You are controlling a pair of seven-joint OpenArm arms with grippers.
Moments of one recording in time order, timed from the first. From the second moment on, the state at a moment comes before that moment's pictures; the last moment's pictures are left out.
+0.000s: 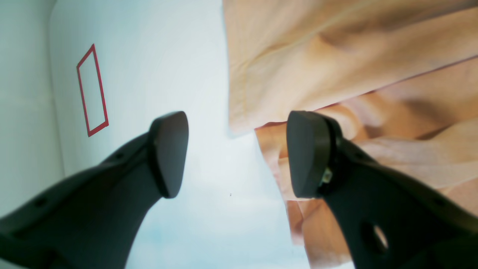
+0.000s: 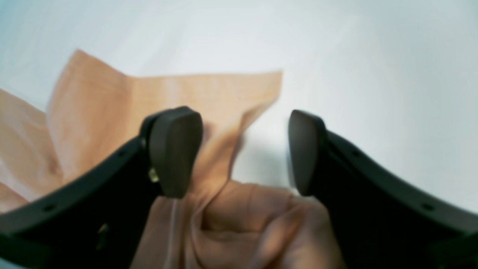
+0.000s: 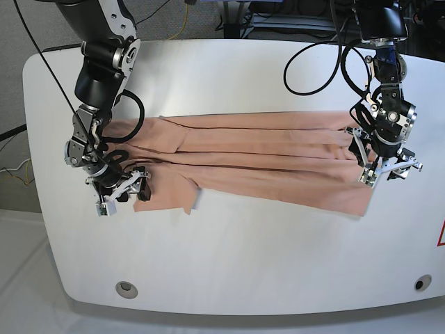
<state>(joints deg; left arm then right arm) 2.2 -15.4 -11.7 98.7 16.9 -27.8 42.6 22.7 8.5 24.9 50.5 3.3 39.0 -27.4</state>
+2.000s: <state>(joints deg) 2.9 -15.0 -11.3 99.8 16.8 -27.8 42.6 8.4 1.8 21.7 85.2 3.6 39.5 -43.4</state>
